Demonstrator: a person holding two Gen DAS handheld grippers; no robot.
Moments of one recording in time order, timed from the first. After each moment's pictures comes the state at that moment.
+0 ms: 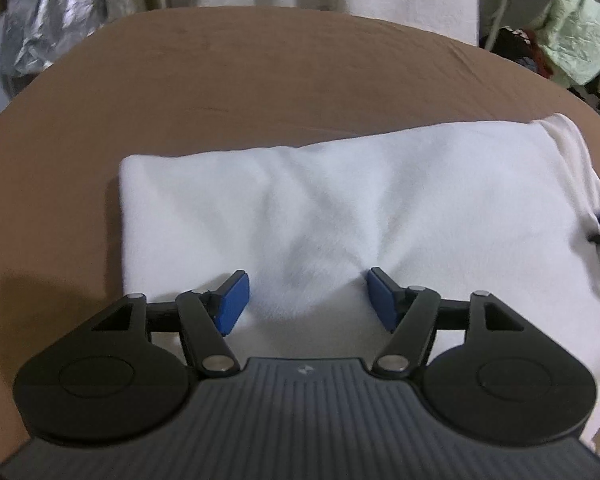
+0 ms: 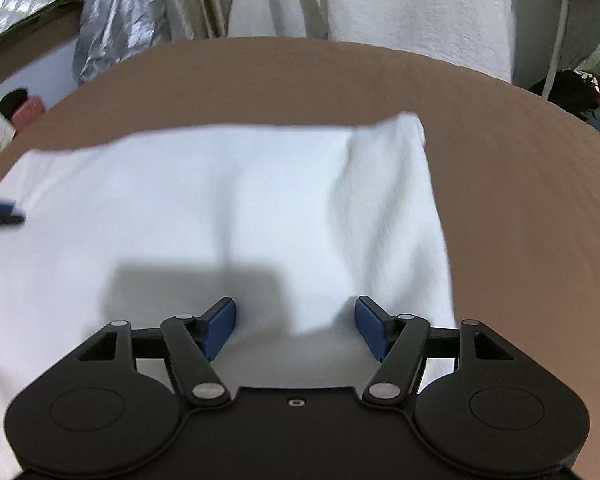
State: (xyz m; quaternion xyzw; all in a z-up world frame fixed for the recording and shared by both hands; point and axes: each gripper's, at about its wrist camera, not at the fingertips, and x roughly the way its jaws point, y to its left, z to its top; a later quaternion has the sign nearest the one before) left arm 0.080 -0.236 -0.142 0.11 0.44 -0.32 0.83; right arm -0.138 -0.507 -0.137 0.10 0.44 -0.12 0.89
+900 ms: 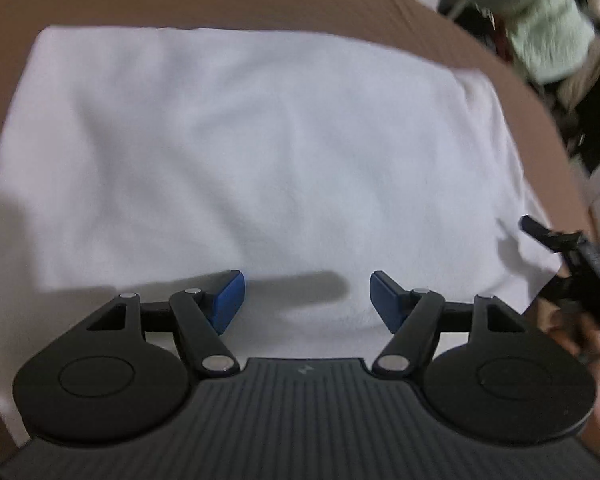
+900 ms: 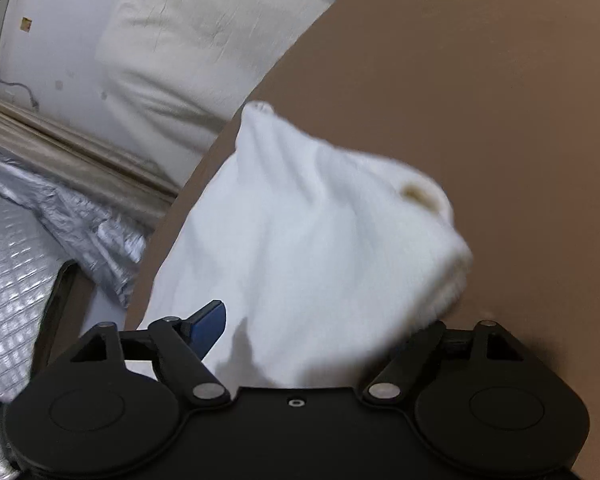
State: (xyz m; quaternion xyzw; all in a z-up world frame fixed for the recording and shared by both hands) left arm 0.007 -0.238 -0.131 0.01 0.55 -0.36 0.75; right arm -0.237 -0.538 -0.209 0.50 0.19 -0.18 0.83
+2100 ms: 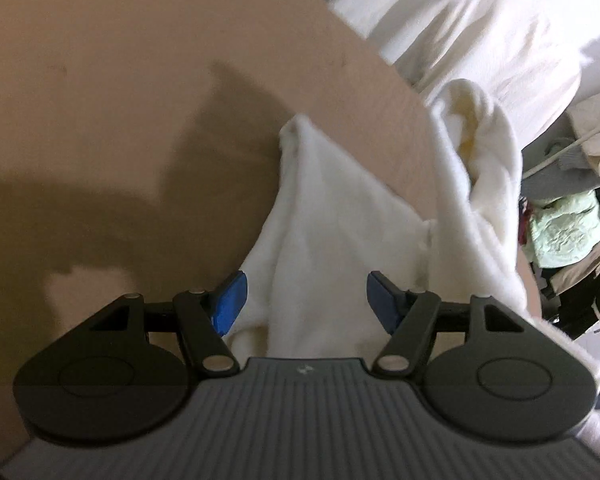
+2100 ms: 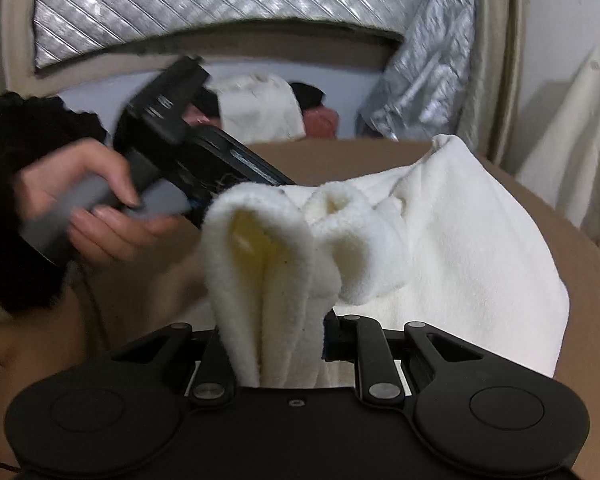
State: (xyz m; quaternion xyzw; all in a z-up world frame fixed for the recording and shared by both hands) left arm 0.099 -0.067 -0.130 -0.21 0.48 -0.27 0.80; right arm -0.046 -0.242 -0.068 -0.10 0.31 0.21 0.92
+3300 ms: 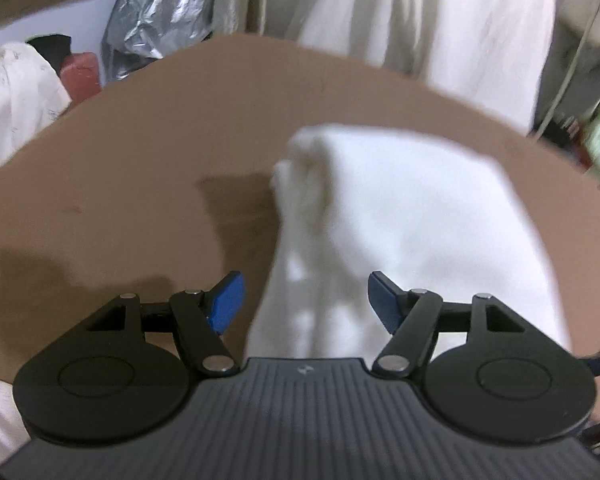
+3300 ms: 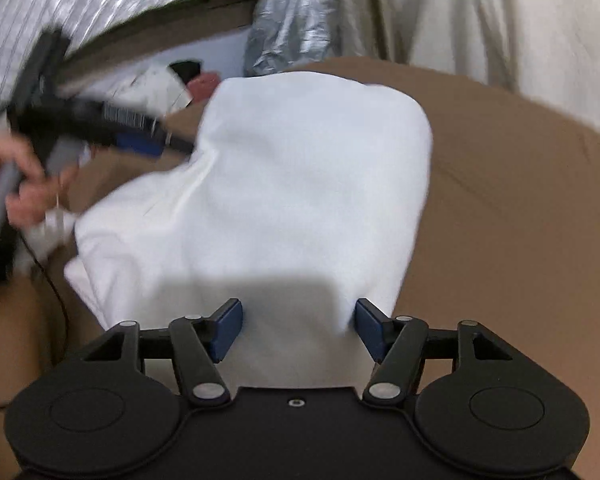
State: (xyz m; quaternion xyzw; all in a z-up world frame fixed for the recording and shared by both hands) left arm 0.074 -0.121 -0.082 -0.01 0.40 -0.26 0.88; right arm -0.091 -0.332 -0.119 0.03 0.38 0.08 0.92
